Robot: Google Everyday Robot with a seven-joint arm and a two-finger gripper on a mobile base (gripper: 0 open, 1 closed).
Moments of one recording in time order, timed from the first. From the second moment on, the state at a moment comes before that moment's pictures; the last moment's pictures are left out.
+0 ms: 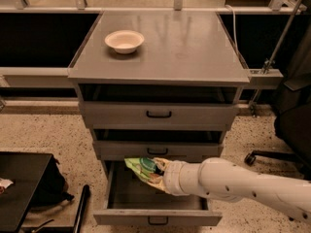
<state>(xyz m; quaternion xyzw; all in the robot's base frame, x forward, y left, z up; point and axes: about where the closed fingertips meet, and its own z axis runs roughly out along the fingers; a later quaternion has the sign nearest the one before) 0.484 -0.006 0.585 -0.58 0.69 0.13 0.41</state>
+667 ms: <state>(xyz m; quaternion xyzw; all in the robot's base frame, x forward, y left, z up) 0.511 -0.059 0.475 -0.53 0.74 0.08 0.41</state>
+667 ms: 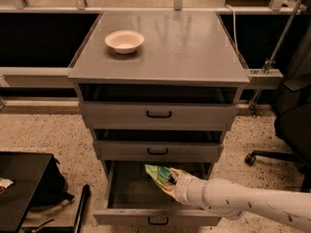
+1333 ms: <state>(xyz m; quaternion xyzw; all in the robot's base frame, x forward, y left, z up) 0.539 -0.091 0.398 -0.47 0.78 0.10 0.39</state>
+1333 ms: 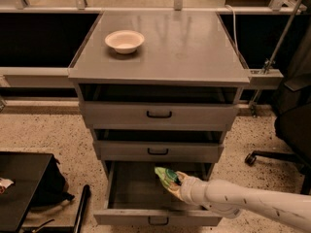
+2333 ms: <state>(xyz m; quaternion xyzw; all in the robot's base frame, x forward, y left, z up) 0.556 -0.085 0.364 -0.46 0.77 0.14 0.41</state>
